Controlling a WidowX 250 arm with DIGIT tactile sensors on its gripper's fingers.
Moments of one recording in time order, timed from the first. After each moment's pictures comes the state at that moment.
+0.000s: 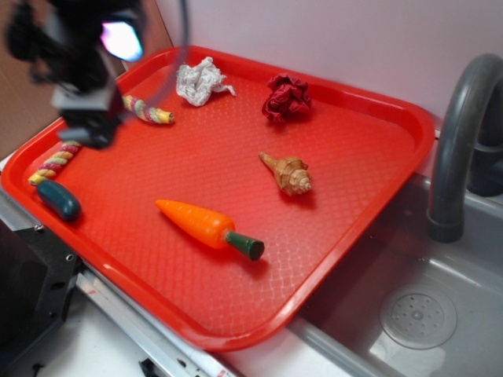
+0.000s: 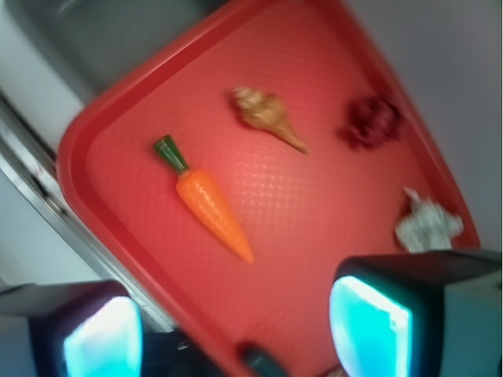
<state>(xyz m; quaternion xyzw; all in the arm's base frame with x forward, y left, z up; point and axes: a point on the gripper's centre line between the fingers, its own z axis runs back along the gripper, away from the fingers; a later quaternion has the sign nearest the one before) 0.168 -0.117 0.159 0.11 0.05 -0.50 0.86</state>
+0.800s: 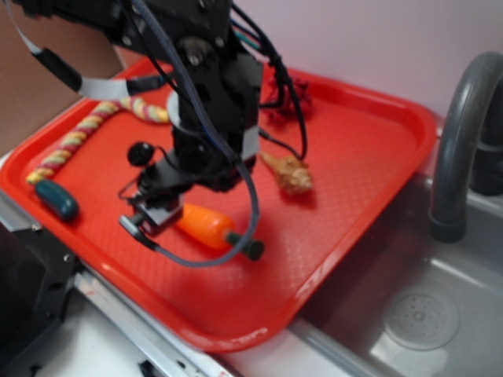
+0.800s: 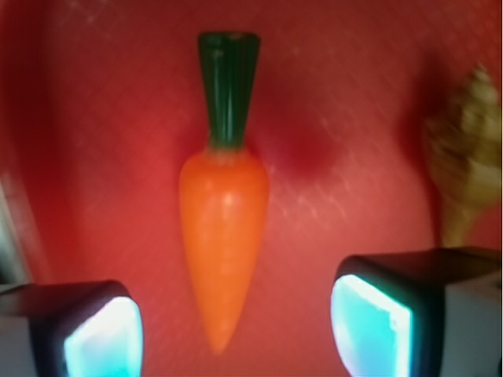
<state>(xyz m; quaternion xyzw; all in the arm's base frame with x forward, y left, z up) 0.178 -0.116 0.051 0.12 0.15 -0.70 0.68</state>
